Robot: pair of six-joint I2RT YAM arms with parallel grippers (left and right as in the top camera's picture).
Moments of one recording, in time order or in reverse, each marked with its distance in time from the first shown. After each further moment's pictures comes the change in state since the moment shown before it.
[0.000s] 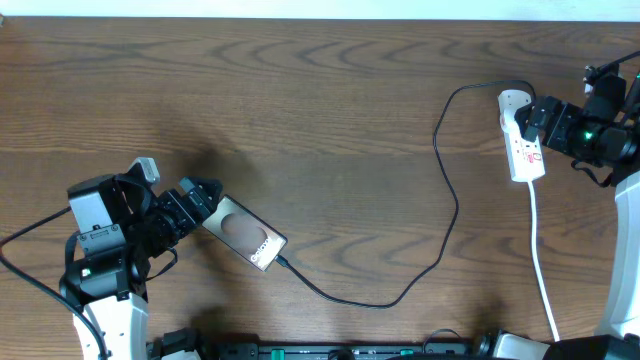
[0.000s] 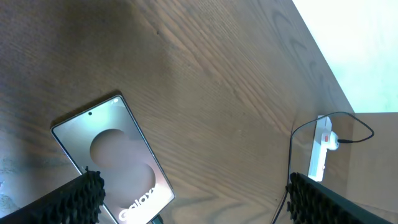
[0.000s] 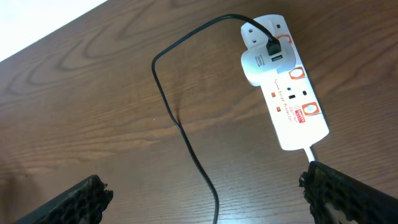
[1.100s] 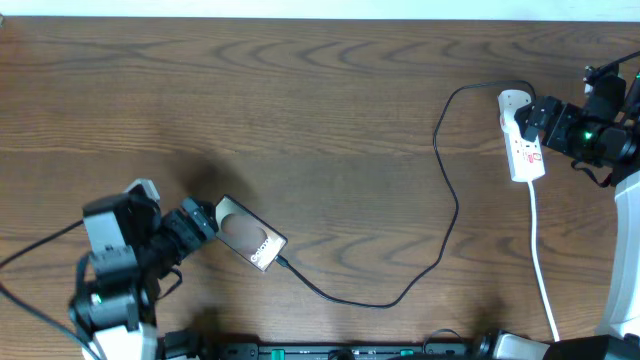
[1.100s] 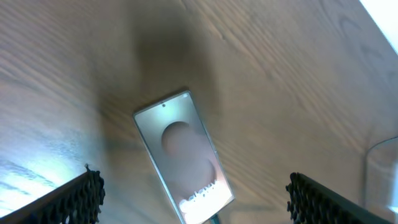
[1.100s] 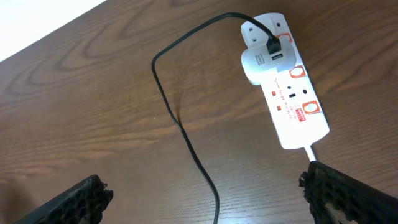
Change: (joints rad) left arm -0.091 -0.162 -0.062 -0.093 -0.312 0.001; right arm 0.000 0.000 0.000 -0.002 0.000 0.003
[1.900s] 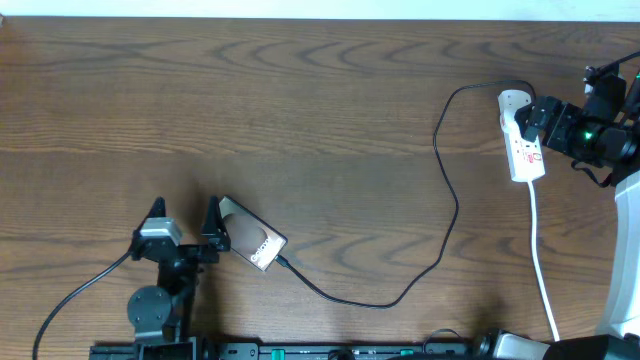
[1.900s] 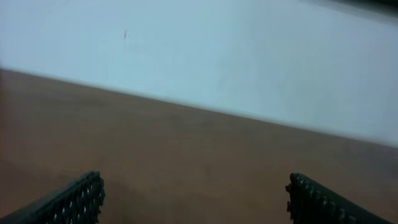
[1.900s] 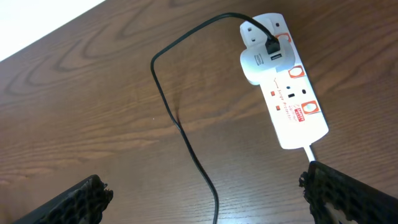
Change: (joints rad) left arm -0.137 -0.735 -0.687 0.841 -0.159 0.267; right arm 0.000 0.000 0.000 0.000 0.003 0.000
